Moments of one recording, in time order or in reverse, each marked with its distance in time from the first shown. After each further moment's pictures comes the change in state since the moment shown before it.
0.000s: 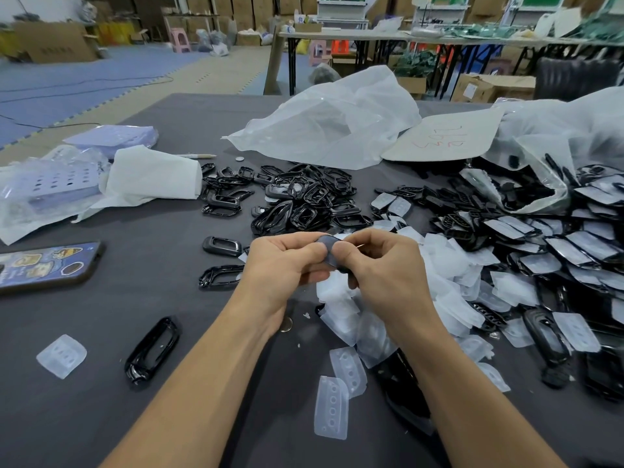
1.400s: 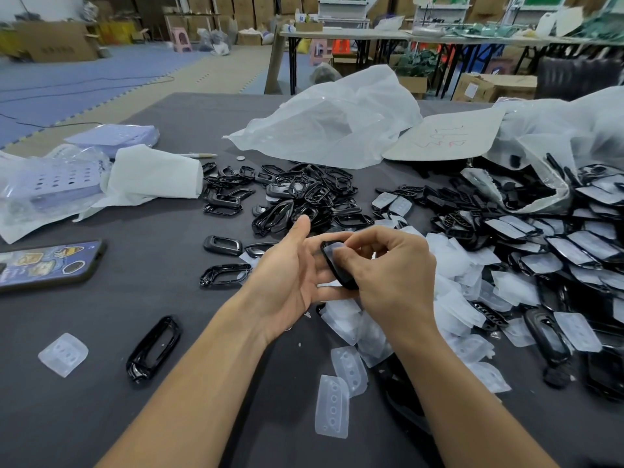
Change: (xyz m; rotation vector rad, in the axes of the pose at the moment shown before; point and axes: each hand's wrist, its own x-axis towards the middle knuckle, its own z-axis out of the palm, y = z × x) left_hand 0.008 -0.007 -0.001 -0.284 -0.414 -0.220; right_hand -0.009 -0.009 0.002 -0.182 0.187 -0.113
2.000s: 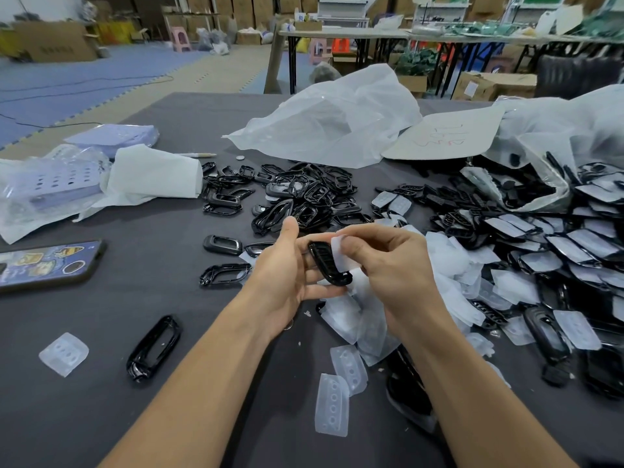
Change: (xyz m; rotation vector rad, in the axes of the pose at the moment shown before) left_hand 0.000 0.000 0.002 0.088 0.283 0.008; right_hand 0.011 0.003 -0.003 0.404 -0.202 0.121
